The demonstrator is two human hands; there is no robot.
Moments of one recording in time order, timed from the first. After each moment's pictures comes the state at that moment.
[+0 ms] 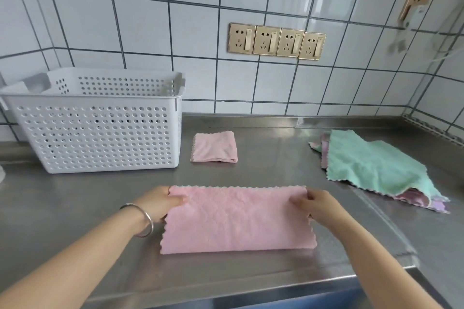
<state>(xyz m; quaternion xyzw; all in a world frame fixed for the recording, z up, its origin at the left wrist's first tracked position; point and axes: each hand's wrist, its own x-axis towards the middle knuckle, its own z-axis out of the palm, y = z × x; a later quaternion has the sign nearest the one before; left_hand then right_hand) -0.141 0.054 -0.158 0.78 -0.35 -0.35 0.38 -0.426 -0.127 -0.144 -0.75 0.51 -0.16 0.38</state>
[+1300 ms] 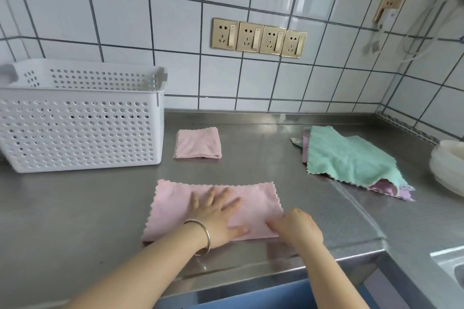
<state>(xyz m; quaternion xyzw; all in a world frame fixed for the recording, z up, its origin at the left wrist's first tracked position) -0.247 -0.011 -0.195 0.77 -0.63 -0.11 -0.03 -0.415 -0.081 -0.167 -0.70 0.67 -0.03 0.24</state>
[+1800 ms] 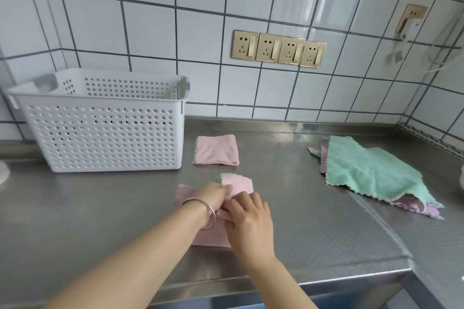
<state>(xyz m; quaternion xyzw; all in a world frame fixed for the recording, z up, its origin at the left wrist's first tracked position) -0.216 -0.009 -0.142 0.74 -0.30 -0.37 0.46 -0.326 -0.017 -0.172 -0.87 0.31 -0.38 -0.02</state>
